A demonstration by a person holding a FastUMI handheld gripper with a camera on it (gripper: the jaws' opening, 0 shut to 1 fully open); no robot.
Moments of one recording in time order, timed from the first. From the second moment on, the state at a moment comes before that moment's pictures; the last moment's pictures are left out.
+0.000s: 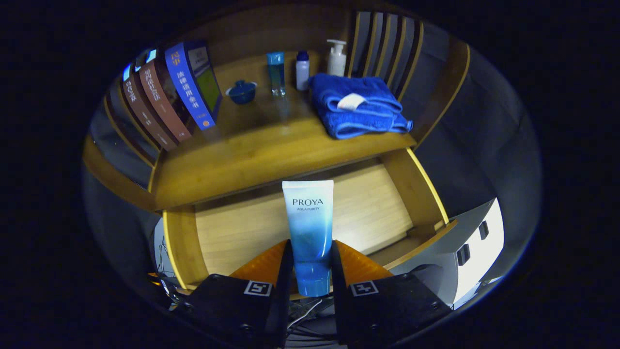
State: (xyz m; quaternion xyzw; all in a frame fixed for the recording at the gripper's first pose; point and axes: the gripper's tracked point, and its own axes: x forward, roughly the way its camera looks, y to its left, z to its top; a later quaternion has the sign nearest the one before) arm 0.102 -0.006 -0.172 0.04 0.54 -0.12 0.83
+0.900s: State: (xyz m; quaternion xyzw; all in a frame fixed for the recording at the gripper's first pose) arm 0.267 0.031 -0.204 -0.01 0.57 0.01 0.82
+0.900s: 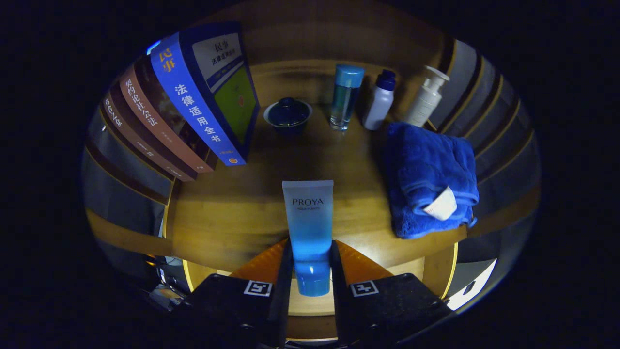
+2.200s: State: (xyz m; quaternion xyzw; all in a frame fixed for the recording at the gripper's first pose) arm 0.282 0.055 -0.174 -0.02 0.44 0.05 0.90
